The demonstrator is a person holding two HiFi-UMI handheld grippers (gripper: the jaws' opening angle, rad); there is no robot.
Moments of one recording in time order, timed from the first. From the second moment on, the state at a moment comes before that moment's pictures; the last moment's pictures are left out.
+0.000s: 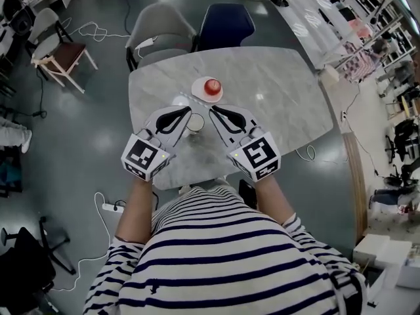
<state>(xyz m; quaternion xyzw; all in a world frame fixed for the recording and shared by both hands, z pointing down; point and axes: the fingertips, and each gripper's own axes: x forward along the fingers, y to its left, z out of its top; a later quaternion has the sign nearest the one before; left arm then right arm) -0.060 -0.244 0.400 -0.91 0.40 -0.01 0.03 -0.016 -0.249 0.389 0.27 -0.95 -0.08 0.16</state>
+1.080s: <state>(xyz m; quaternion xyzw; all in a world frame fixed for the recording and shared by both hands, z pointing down) -0.074 -0.269 0.436 -0.91 0.41 -0.03 0.00 -0.008 -0.278 0.500 0.26 -0.91 0.02 0.31</state>
